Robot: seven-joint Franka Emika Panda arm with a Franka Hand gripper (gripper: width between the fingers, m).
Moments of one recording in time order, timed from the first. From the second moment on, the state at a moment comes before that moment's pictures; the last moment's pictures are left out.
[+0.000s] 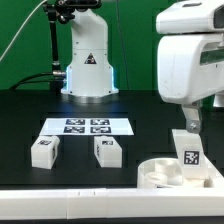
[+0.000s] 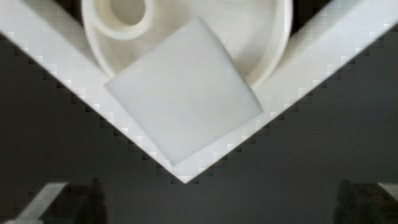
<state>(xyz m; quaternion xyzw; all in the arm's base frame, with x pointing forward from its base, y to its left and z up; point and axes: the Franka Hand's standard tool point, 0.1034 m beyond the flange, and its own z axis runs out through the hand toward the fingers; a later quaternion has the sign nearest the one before) 0.644 0.121 0.107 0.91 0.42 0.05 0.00</state>
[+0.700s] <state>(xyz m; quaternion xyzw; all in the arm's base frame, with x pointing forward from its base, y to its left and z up) 0.640 0.110 0.090 0.80 0.60 0.03 0.03</state>
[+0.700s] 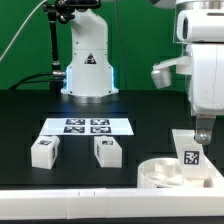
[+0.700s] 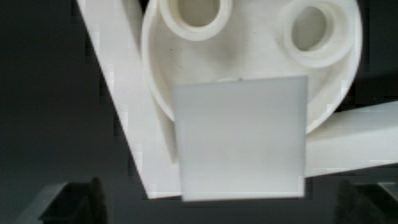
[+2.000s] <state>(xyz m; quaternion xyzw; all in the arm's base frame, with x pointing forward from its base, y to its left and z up) 0.637 0.106 0.081 0.88 0.47 0.03 0.02</state>
